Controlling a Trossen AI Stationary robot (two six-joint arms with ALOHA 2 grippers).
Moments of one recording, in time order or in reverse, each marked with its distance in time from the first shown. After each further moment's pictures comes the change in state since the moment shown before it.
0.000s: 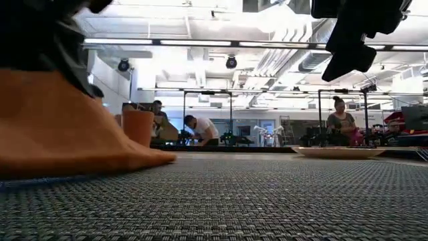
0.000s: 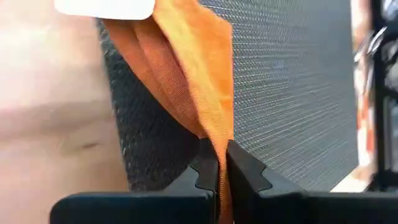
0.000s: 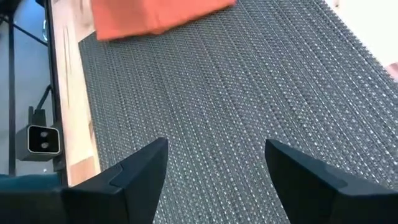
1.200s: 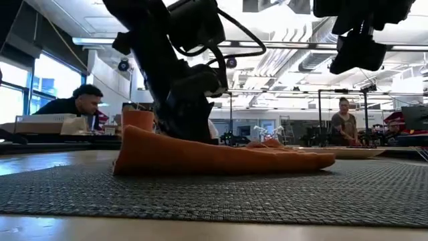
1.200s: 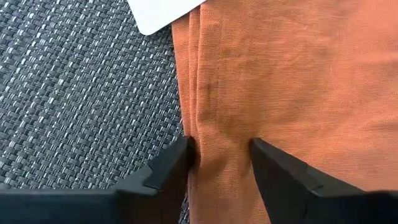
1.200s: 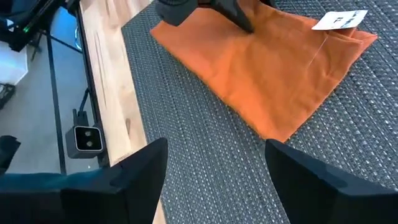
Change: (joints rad) left arm 0.556 0.425 0.298 0.217 0.537 1.614; right arm 0.023 -0.001 0.000 0.045 -0.081 0.131
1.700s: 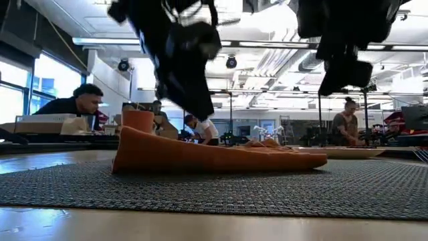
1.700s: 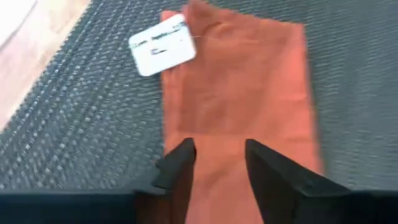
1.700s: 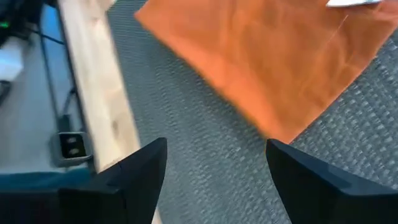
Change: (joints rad) left arm 0.049 -0.145 -0.005 -0.008 0.024 0.069; right arm -0.054 0.086 0.000 0.071 -0.098 0.003
